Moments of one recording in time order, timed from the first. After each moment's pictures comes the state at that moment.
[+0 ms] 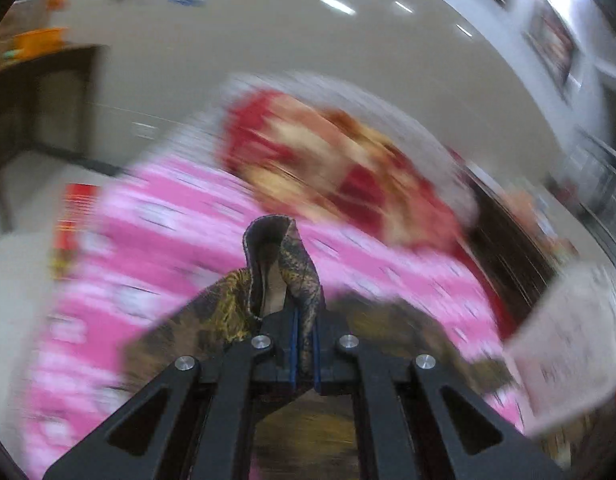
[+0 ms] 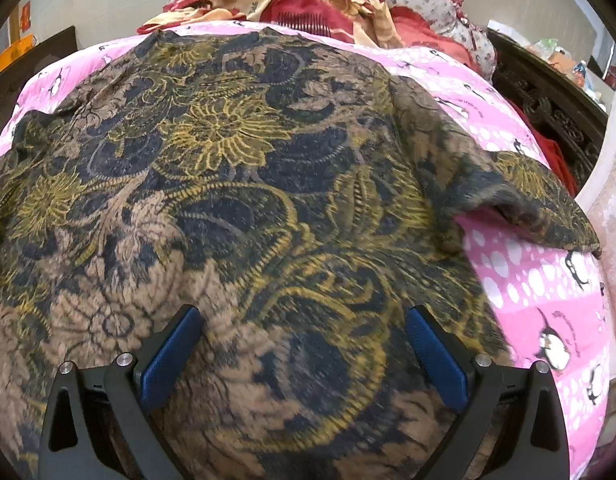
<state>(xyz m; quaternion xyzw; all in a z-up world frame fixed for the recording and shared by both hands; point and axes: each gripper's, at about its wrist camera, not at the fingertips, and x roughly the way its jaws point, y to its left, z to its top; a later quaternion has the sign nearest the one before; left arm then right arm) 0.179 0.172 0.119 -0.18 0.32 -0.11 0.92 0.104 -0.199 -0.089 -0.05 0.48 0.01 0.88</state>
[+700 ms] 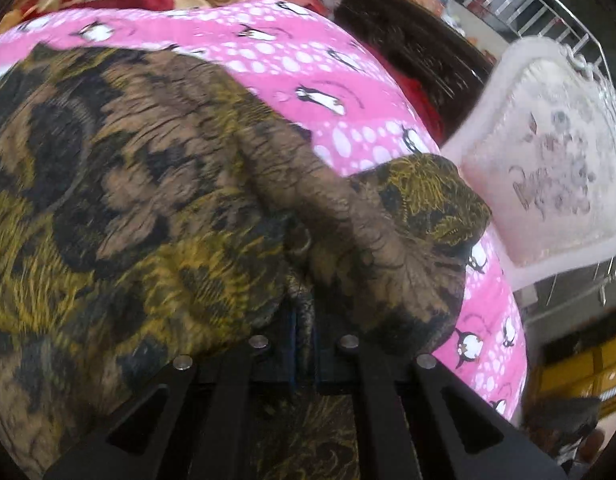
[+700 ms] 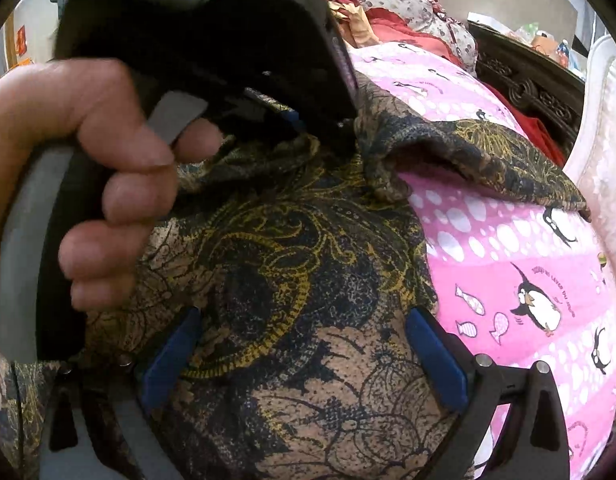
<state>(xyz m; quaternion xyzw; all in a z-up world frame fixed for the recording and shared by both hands) 0.264 -0.192 -0.076 -0.06 0.52 -0.36 0.78 0.081 -0.236 -0.100 -0.01 0.45 0.02 0.89</state>
